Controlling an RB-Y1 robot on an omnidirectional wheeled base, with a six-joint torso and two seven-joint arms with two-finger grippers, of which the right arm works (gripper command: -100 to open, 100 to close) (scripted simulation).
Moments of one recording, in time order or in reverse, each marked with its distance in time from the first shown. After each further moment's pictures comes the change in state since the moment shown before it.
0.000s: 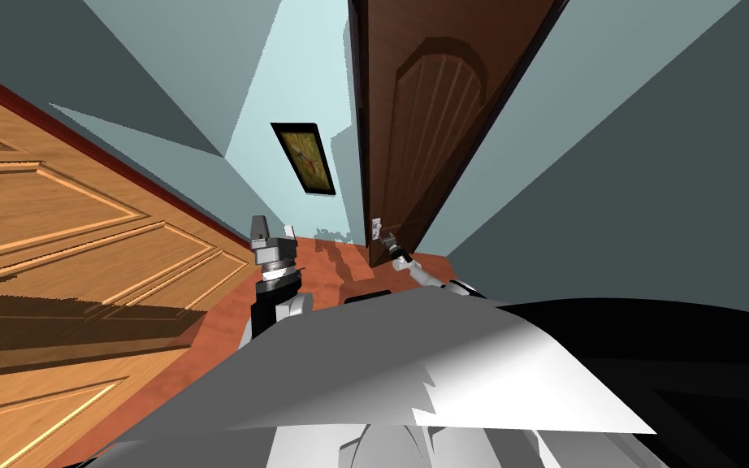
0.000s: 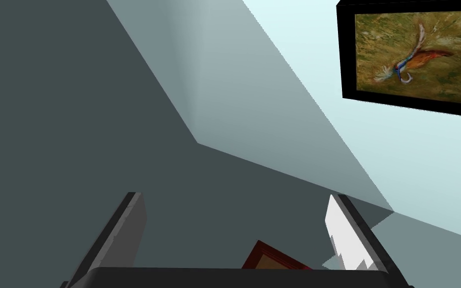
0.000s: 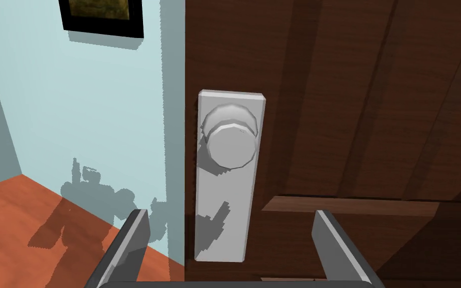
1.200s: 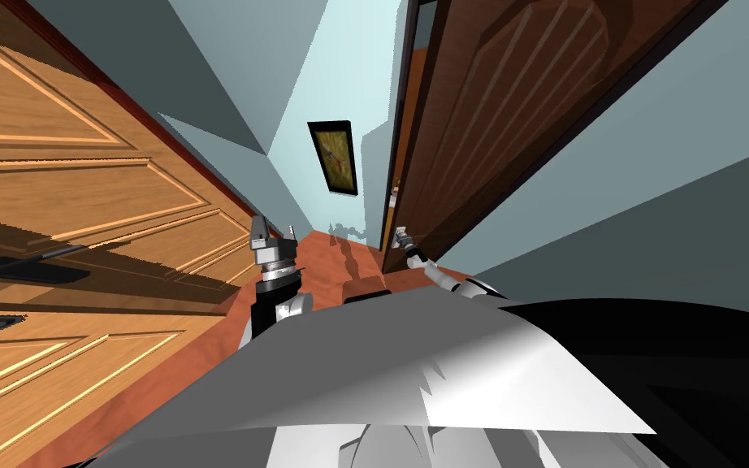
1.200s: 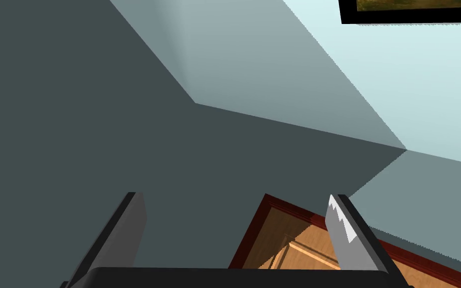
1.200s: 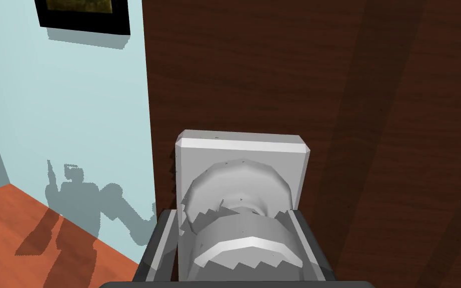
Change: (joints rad) arm 0.026 -0.163 -0.062 0.085 -0.035 -0.080 -0.152
